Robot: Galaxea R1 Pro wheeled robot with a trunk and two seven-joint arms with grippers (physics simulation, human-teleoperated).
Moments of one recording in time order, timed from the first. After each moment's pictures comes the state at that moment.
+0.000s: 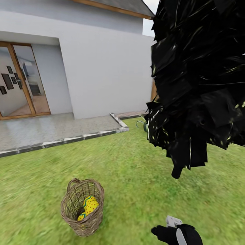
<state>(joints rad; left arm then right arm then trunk) -0.03 0.04 -0.09 -0.08 -0.02 -0.26 0.04 -0.14 0.06 -0.10 -1.15 -0.23 0.87 0.00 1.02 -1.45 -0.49</state>
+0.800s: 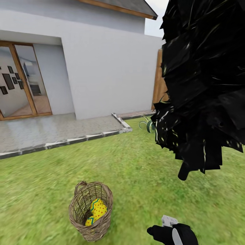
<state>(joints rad) -0.03 0.05 -0.09 -0.08 -0.02 -0.26 0.04 -0.14 0.08 -0.07 -1.16 -0.23 0.87 0.00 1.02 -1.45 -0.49</state>
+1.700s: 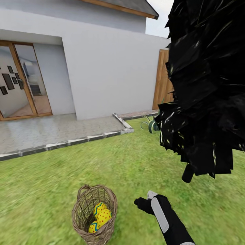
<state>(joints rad) -0.03 0.05 -0.09 -0.08 -0.02 -0.26 0.04 -0.41 0.17 0.02 -0.97 -0.47 0.78 -0.33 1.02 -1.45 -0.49</state>
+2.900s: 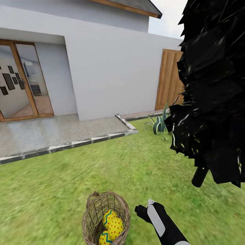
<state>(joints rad) -0.03 0.05 -0.09 -0.09 -0.02 -0.26 0.04 -0.44 0.17 0.07 -0.74 -0.58 0.58 -0.41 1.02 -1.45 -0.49</state>
